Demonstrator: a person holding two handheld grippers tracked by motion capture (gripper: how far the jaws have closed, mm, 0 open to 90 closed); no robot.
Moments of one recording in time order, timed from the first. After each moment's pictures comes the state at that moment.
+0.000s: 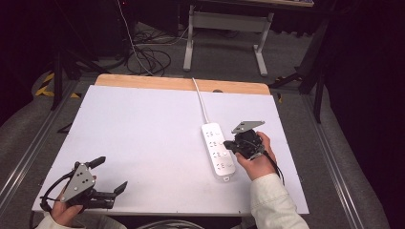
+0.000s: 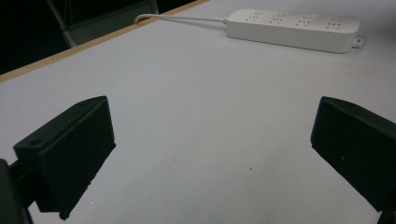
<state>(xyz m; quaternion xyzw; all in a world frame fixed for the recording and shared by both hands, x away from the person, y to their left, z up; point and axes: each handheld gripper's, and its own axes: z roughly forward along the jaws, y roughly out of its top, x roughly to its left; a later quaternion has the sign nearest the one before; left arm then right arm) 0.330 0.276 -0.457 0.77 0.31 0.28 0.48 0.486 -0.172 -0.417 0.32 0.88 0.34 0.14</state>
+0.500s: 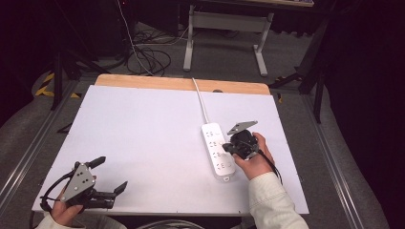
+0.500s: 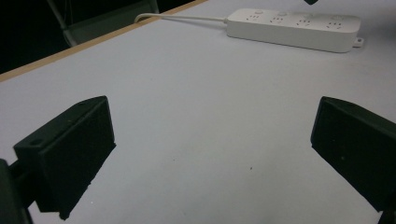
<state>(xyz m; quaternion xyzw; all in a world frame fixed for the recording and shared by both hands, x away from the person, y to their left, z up) 0.330 0.276 -0.457 0.77 0.32 0.28 0.48 0.492 -0.165 -0.428 0.32 0.89 0.30 0.13</state>
